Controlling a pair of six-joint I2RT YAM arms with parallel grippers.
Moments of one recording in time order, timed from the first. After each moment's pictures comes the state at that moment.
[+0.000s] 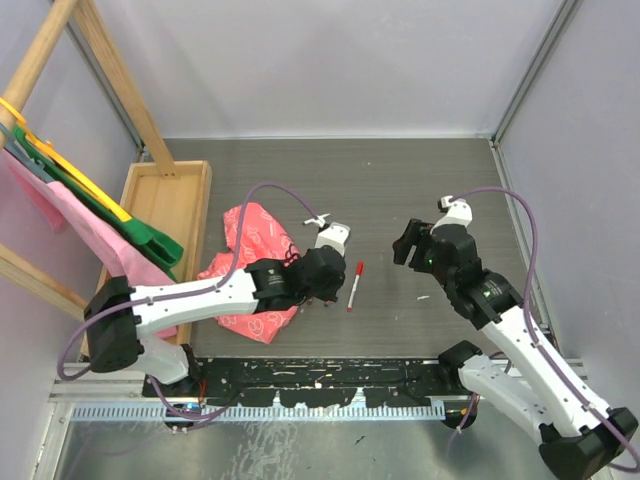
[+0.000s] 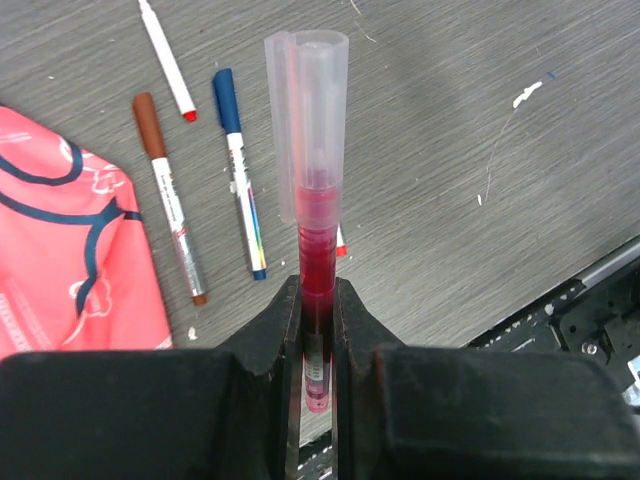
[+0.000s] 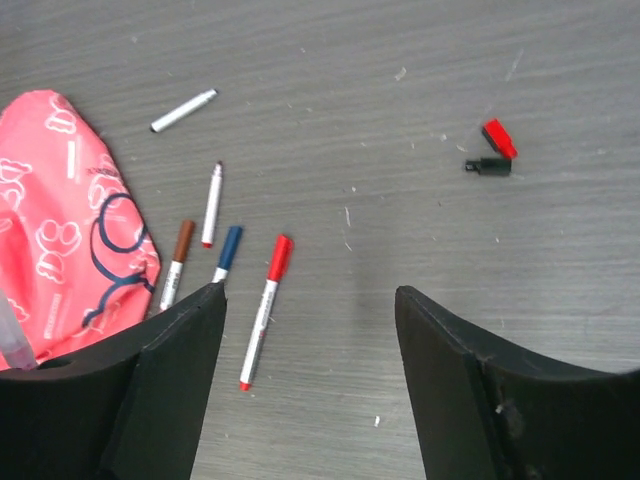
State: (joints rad) left arm -1.18 1.43 1.10 -0.42 -0.38 -0.60; right arm 0.54 0.76 0.81 -0.56 0.33 0.52
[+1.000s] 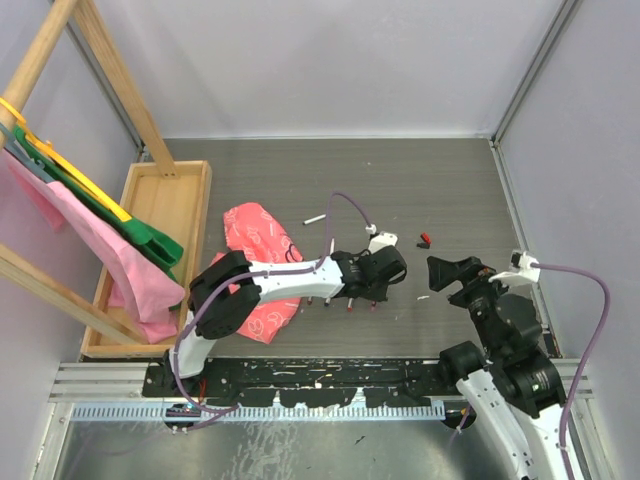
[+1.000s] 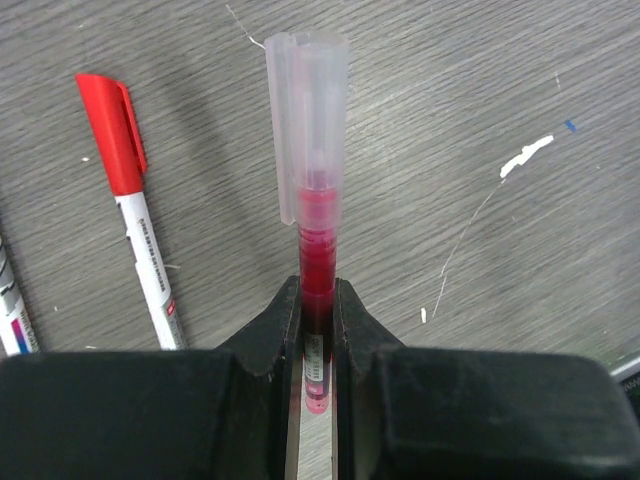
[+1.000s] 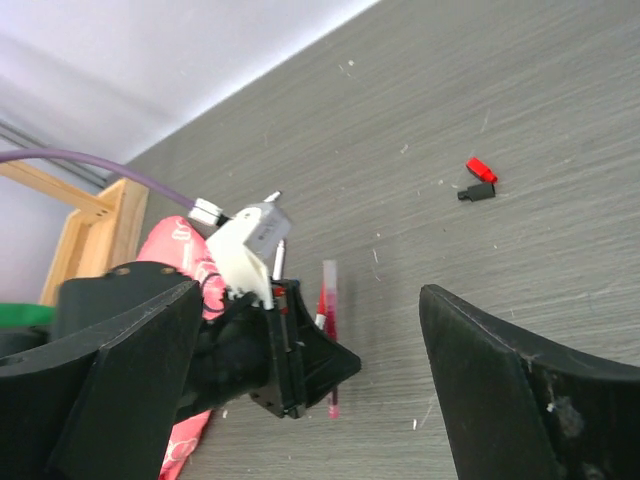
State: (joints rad) left arm -1.18 2.04 1.52 -0.42 -0.26 -0.77; right arm 0.35 0.16 0.65 -0.69 0.25 0.67
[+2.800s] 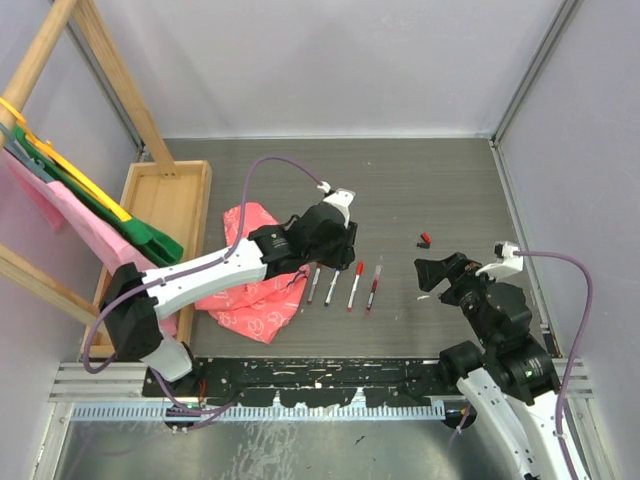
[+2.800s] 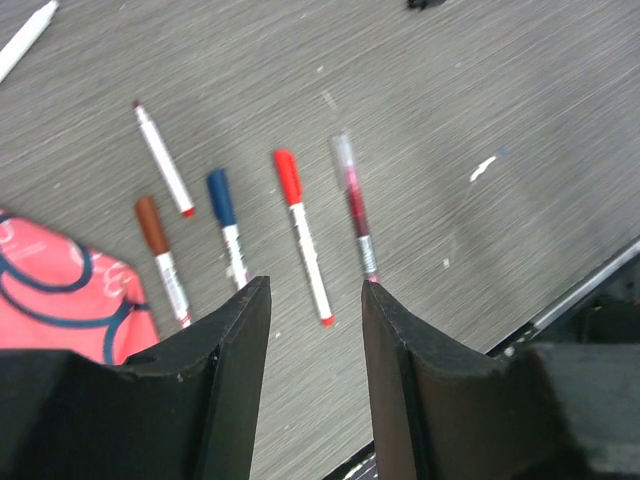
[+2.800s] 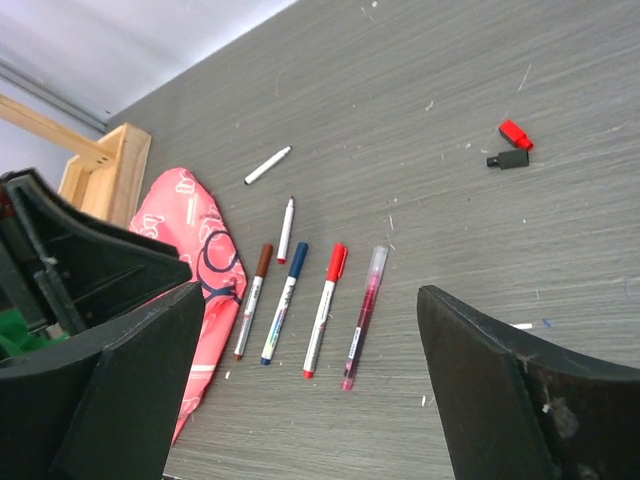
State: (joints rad) left arm -1.01 1.60 1.34 -0.41 -0.17 -0.52; right arm 0.35 0.20 0.65 -0.68 0.14 0.65
